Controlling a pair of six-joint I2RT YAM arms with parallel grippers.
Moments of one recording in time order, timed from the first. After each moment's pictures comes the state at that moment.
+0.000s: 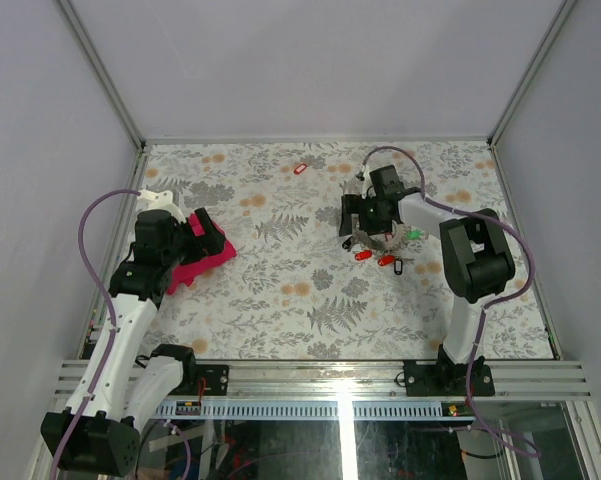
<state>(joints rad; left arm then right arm) -0.09 0.84 0.79 -0.54 0.09 -0.40 0.33 1.94 1.26 -0.36 -0.27 0.24</state>
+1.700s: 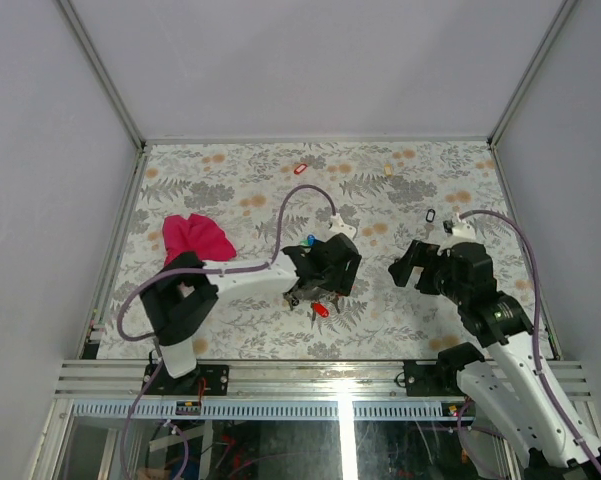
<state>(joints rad) -0.99 1.75 1.14 -0.32 -0.19 -0.56 0.33 0.62 0.64 -0.62 -0.05 0.50</state>
